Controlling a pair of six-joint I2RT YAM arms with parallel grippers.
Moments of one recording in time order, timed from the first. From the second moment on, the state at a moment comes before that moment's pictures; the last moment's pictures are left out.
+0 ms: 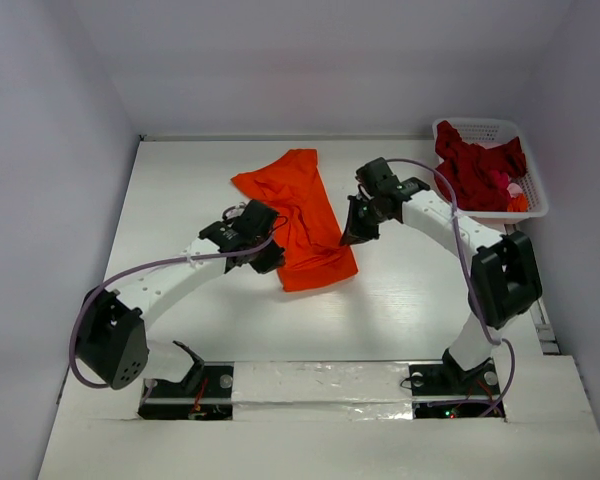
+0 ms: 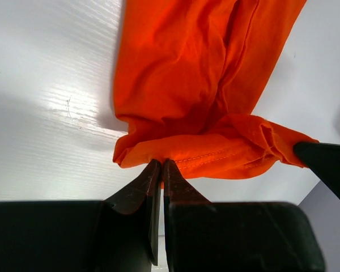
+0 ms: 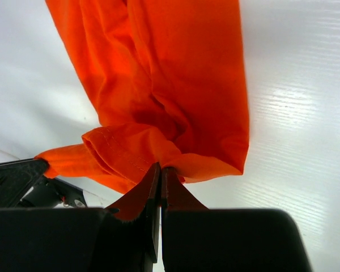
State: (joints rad) left arm -0.65 1.35 0.98 -0.67 -0.09 -1.25; right arm 0.50 1.71 1.37 -0.74 -0.27 0.63
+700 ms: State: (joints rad) left arm -0.58 1.41 1.12 -0.69 -0.07 -1.18; right arm 0.47 1.78 1.53 -0.78 -0.24 0.61
